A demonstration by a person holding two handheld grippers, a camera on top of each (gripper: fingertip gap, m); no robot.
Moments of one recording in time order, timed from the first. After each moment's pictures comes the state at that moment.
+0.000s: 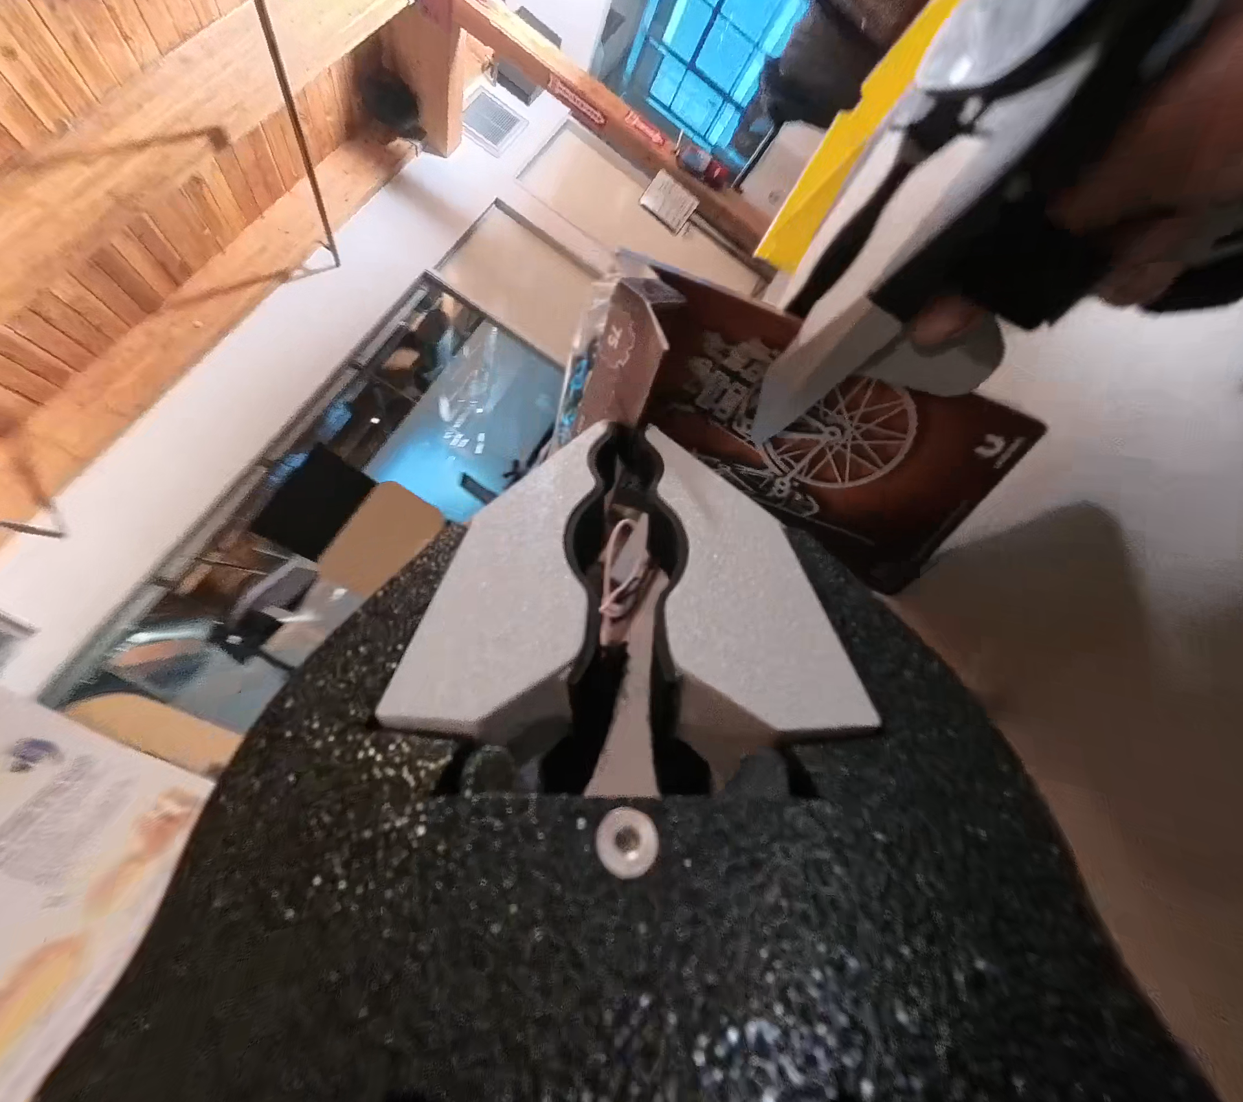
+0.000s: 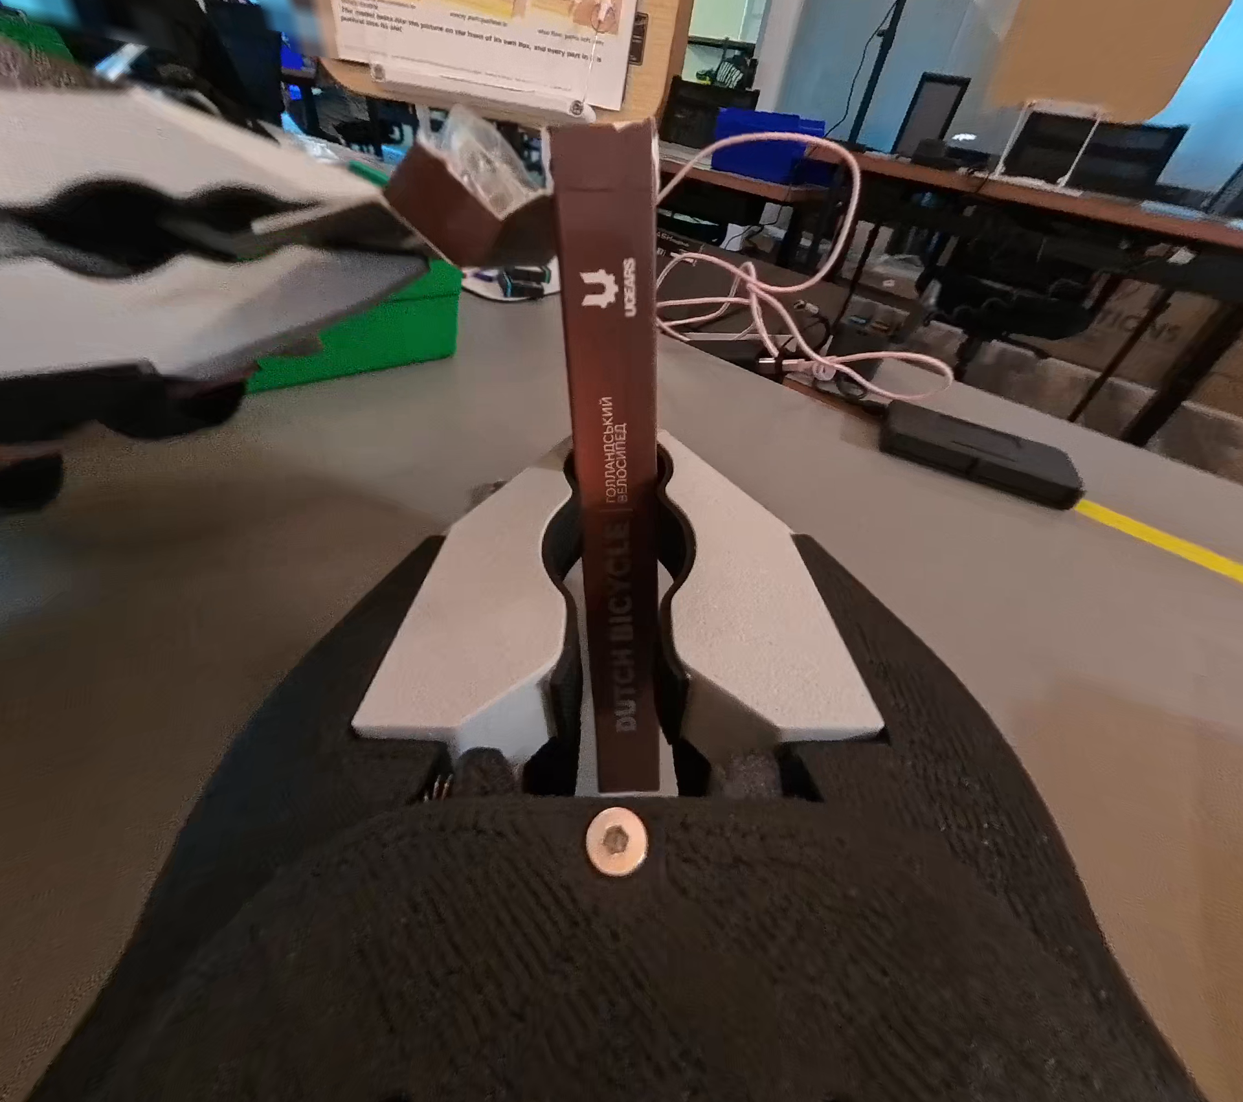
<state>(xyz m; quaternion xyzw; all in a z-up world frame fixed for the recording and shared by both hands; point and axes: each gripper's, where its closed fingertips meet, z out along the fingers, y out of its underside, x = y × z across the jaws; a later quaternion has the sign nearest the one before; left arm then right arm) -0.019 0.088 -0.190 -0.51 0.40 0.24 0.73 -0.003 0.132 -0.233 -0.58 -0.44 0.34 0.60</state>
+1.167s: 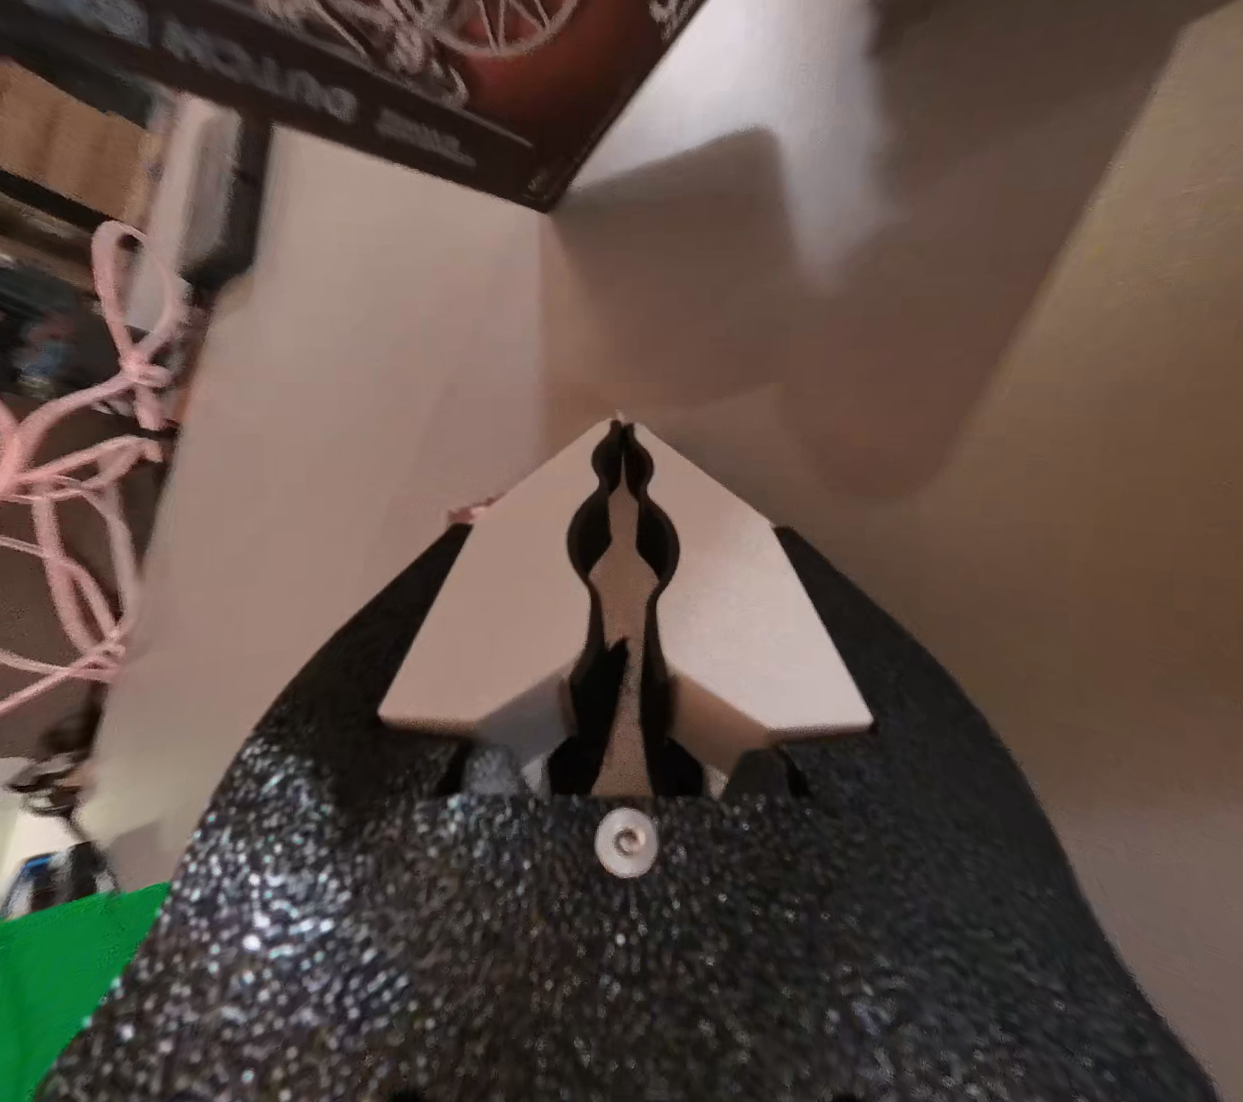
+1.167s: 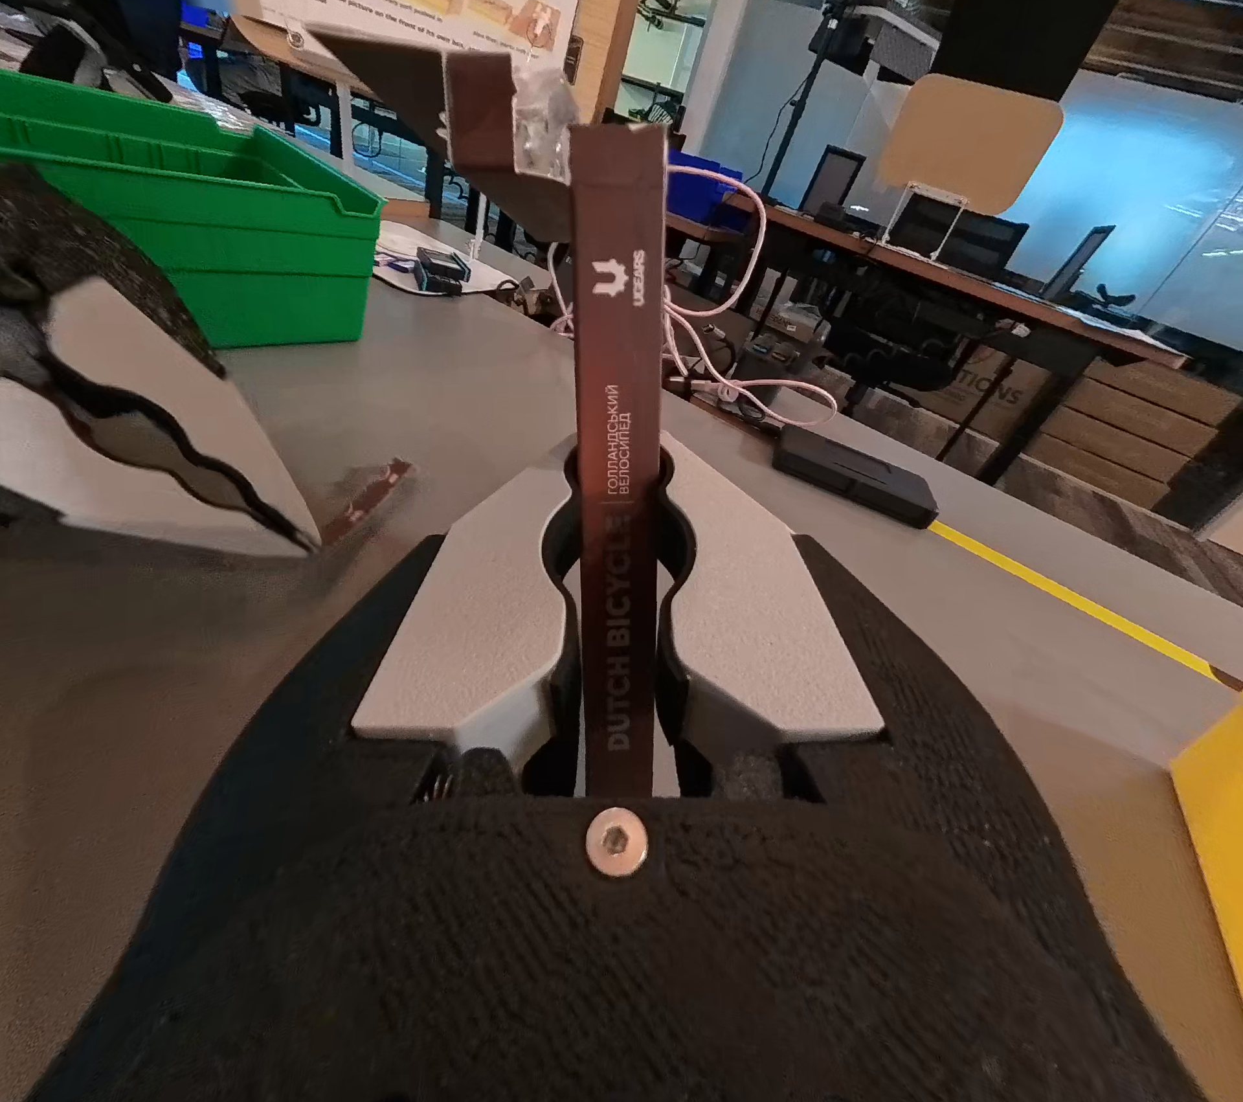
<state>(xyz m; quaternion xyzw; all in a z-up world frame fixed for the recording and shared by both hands) -0.033 0.081 -0.323 -0.76 0.47 0.05 0.44 0.017 0.154 -0.228 -0.55 -0.44 0.27 0.65</state>
